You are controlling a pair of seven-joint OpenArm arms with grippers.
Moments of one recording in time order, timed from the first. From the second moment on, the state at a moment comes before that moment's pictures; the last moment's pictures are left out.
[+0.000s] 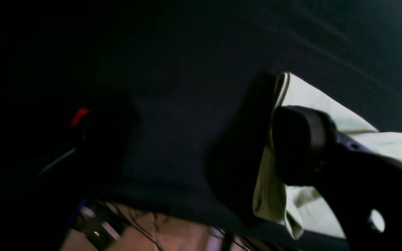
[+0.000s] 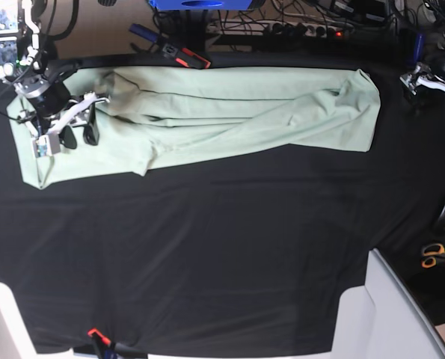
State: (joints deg) left arm 23.3 -19.3 -46.7 68.8 -37.3 -39.8 27.3; right arm -24.9 13.0 6.3 93.6 17.5 17.7 -21.3
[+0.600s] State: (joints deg) left arm 16.3 -17.7 -30.7 62.0 -39.2 -40.6 27.7; right arm -25.0 12.8 6.2 90.9 17.1 17.6 -21.3
